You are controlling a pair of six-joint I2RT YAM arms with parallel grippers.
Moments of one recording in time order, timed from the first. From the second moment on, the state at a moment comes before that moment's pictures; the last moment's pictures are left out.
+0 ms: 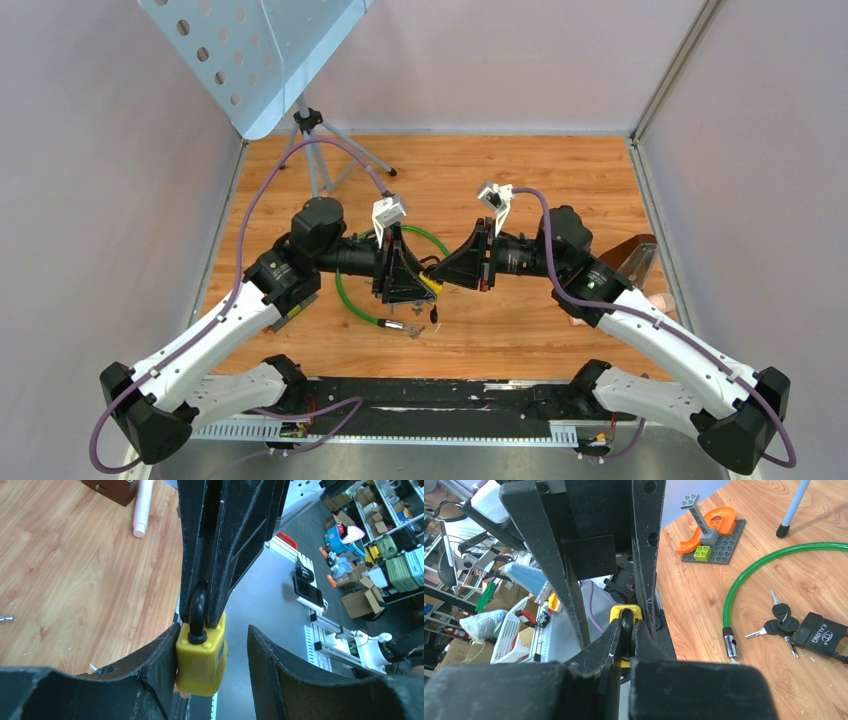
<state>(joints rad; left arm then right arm) -0.73 0.99 0.97 -0.23 0.86 -0.40 0.77 0.98 0.90 0.03 -0.67 0.58</state>
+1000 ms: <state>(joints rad) -0.73 0.95 0.89 -0.11 0.58 -0.53 0.77 0.91 0.76 0.25 -0.56 0.66</state>
